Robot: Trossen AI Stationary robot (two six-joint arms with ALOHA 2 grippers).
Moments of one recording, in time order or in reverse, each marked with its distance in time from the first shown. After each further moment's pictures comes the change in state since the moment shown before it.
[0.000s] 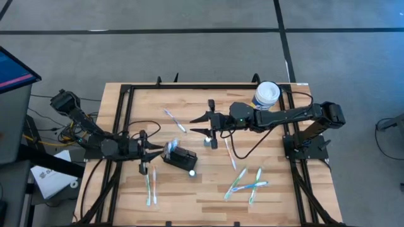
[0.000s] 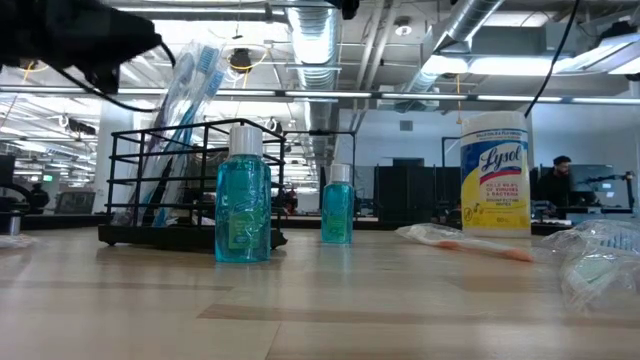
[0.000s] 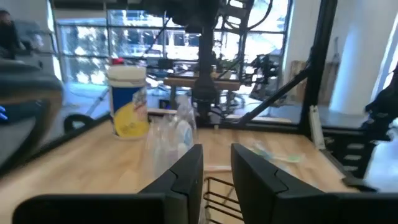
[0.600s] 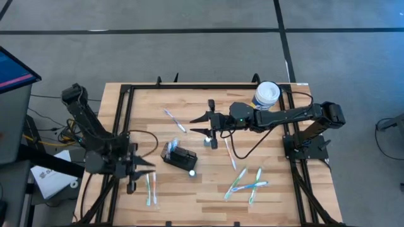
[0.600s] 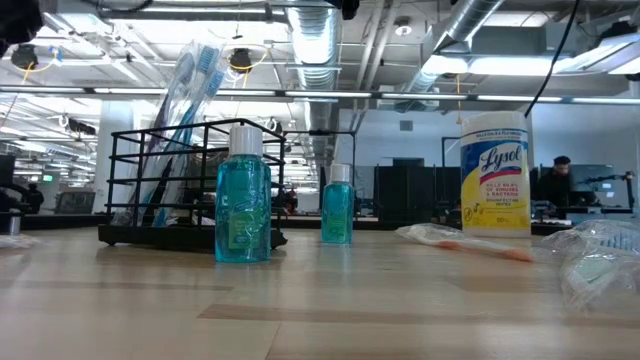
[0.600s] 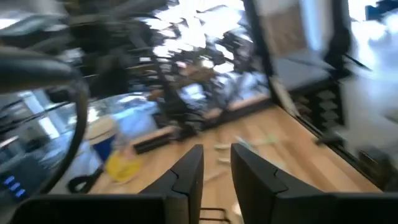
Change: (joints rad) left arm -0.318 0.000 0.369 -0.509 -0.172 0.298; right arm 0.000 0.000 0.000 0.000 0.000 0.001
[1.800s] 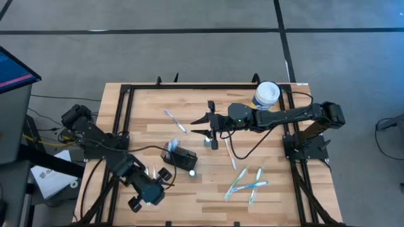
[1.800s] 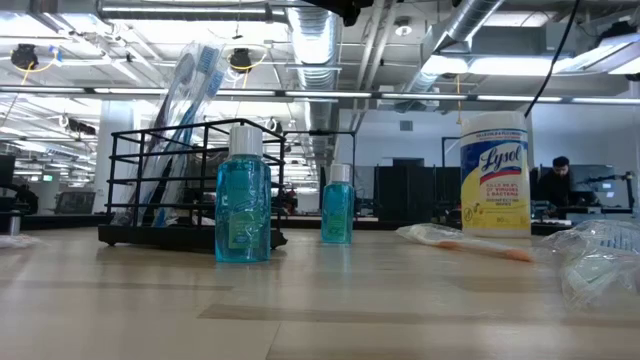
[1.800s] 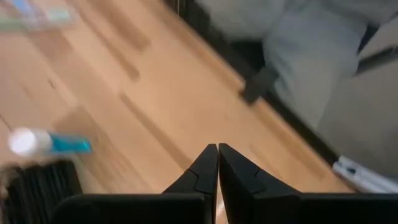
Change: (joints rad) left arm 0.333 0.573 0.773 -1.230 1.063 -0.319; right arm 0.000 0.000 0.000 -0.060 0.000 -0.001
